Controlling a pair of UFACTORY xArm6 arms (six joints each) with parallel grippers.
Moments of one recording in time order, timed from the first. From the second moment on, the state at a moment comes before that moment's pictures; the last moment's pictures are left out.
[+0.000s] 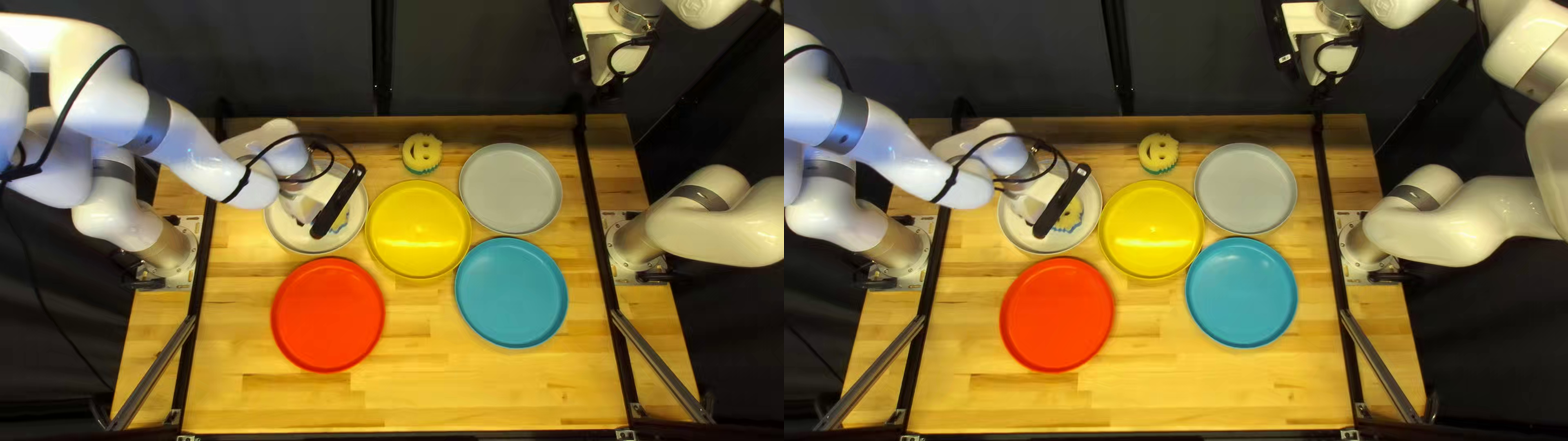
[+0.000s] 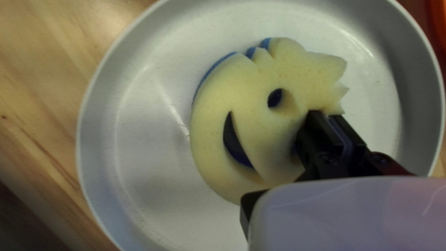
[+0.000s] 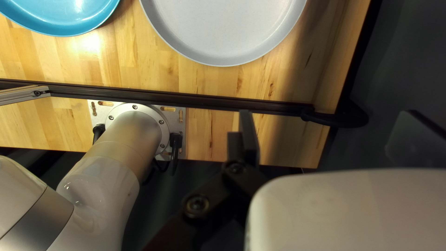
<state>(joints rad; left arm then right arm) 0.15 -0.27 -0.25 -0.32 0.46 0.95 -0.87 -0.65 -0.80 0.03 1.46 -0.96</state>
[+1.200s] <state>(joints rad) 0.21 -0.22 -0.35 -0.28 0.48 0.95 -0.87 -0.65 -0.80 0.03 1.46 -0.96</state>
